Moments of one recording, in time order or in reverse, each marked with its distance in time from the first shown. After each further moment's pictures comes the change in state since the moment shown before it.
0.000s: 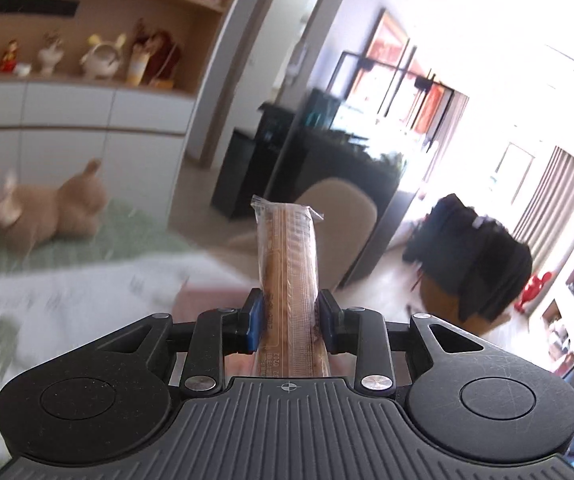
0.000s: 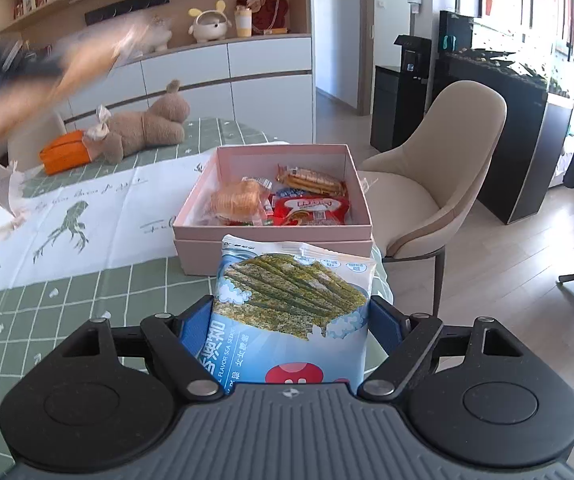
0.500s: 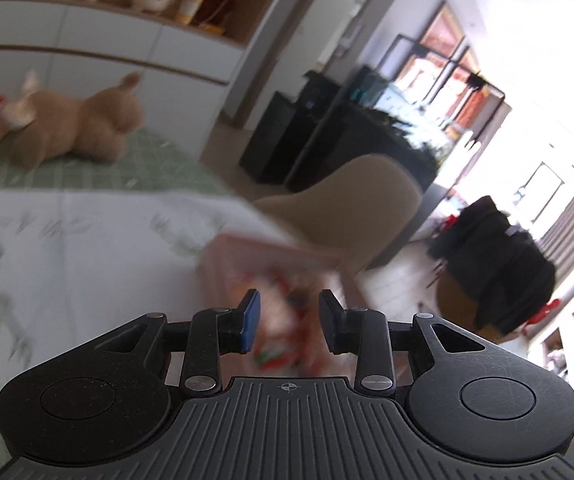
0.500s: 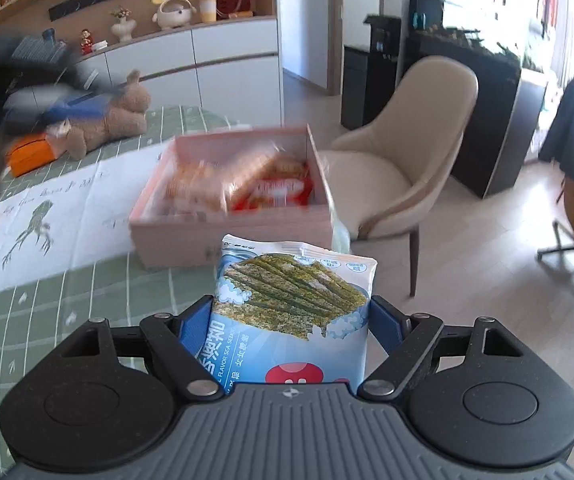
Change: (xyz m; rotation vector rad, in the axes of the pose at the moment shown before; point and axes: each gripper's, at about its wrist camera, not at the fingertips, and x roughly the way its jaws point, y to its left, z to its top) left arm 0.071 0.073 -0.064 -0.174 0.106 0.075; right arm 0.015 -0.015 0.030 0.008 0.026 -0.080
